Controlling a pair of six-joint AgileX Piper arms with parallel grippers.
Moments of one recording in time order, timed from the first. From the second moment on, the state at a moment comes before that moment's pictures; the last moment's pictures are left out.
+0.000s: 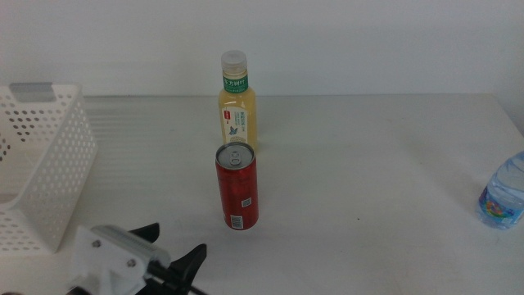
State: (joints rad) left arm -0.50 1.53 -0.04 0.05 -1.14 -0.12; right arm 0.02 -0.01 0.03 -0.03 0.23 -0.13
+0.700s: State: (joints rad) left arm -0.50 1.74 -0.32 0.13 -1.14 -0.13; right arm 0.02 -0.01 0.03 -0.03 0.23 -0.13
